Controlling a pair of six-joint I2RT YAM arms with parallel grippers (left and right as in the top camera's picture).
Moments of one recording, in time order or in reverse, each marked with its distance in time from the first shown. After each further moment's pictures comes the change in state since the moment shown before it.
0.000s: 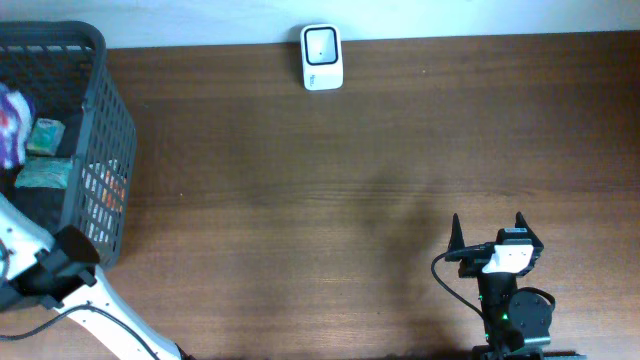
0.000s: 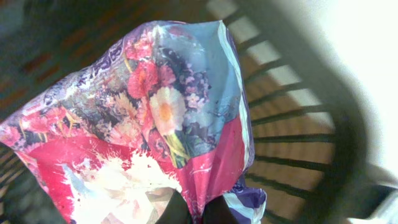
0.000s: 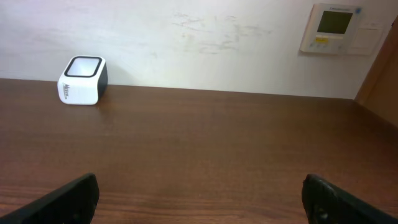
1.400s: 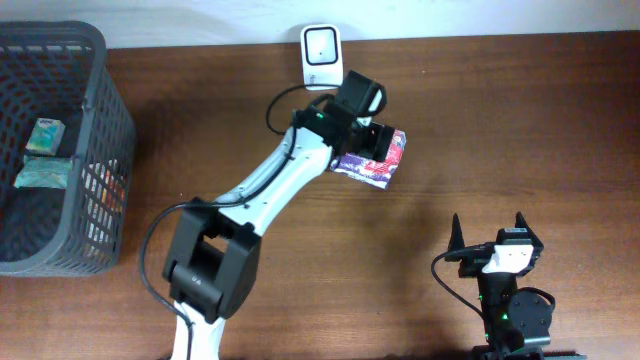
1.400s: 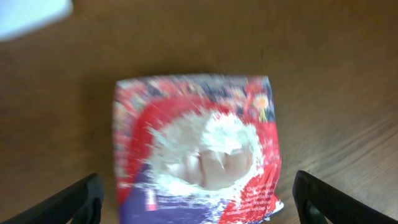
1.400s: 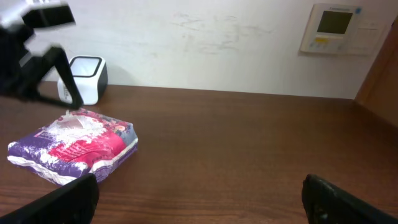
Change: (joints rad) left arm -1.229 -0.204 -1.261 1.004 -0.134 0.076; right arm 0.000 0.000 0.000 0.000 0.000 0.001
